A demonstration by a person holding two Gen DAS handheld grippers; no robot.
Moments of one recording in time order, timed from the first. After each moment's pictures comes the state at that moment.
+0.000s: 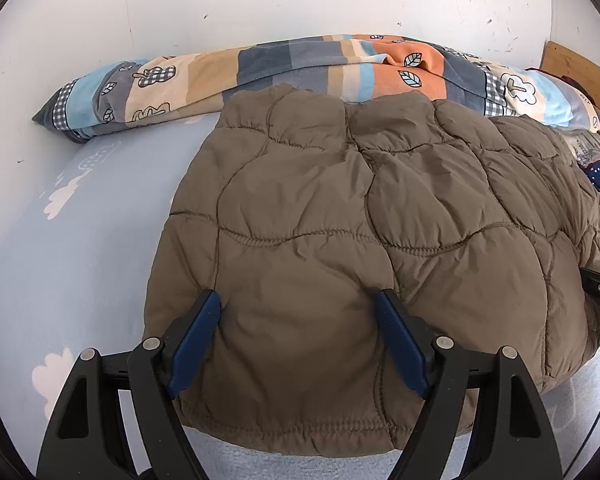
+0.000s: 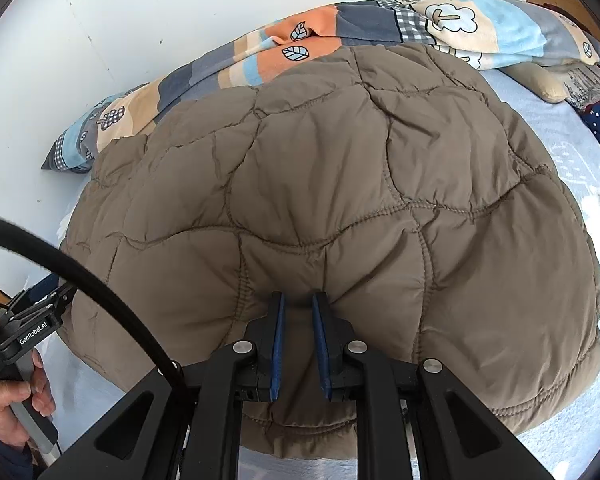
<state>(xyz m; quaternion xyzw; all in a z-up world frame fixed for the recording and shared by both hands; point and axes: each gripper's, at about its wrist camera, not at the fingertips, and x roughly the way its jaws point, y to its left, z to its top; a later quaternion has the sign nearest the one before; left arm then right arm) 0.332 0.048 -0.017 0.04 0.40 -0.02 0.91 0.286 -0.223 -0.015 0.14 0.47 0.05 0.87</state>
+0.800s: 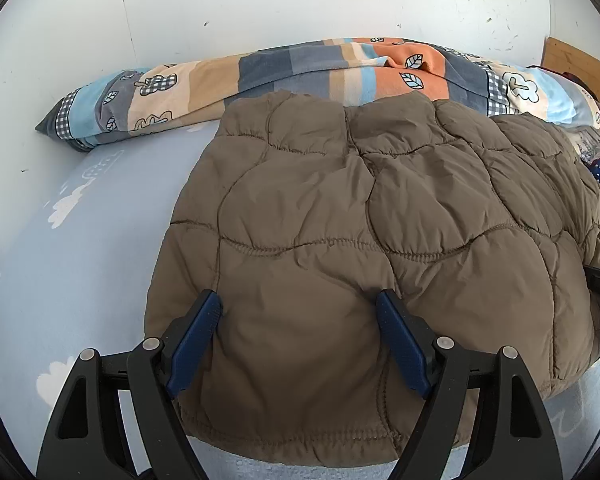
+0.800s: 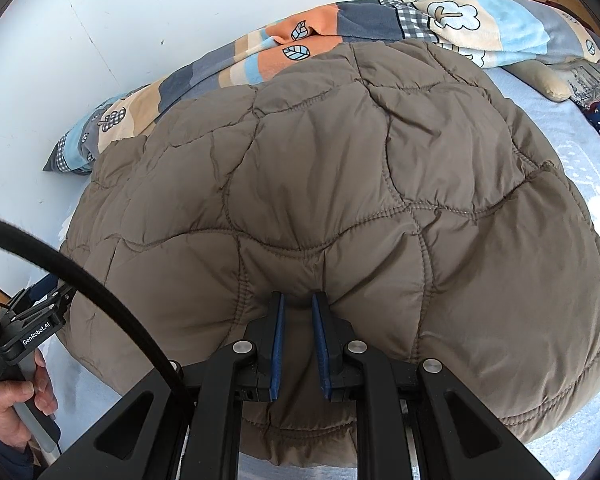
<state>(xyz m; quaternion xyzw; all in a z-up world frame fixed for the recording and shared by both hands) 0.335 0.045 -0.017 0.05 0.39 -0.02 0.92 0.290 -0.224 -0.016 0.15 0.47 0.06 0.87</state>
